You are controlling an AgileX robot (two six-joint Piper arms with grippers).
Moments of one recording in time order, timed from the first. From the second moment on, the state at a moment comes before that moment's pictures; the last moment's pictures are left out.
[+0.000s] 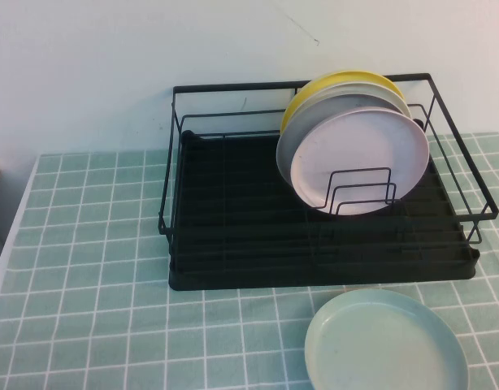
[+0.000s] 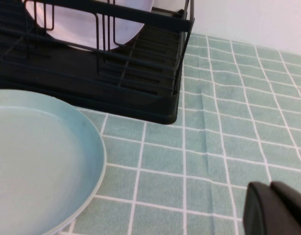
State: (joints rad) right arm 0.07 -0.01 0.02 0.07 0.41 -0.26; left arm 0.02 -0.01 0.02 -0.11 0.37 0.06
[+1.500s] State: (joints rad) right arm 0.07 -0.01 0.03 0.07 0.35 -0.26; left arm 0.02 -0.01 0.02 -0.11 0.37 0.06
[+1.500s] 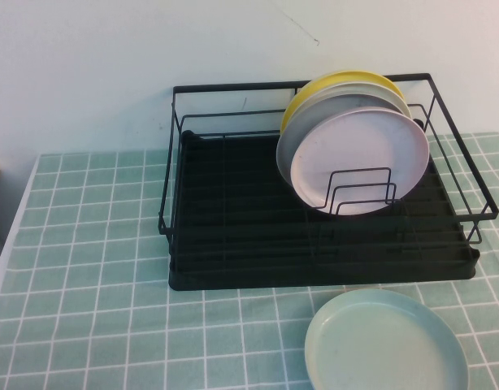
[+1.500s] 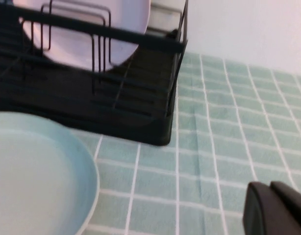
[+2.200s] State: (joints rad) right arm 0.07 -0.01 0.03 0.10 -0.47 -0.20; left arm 0.02 -0.01 0.02 -0.11 0.37 0.06
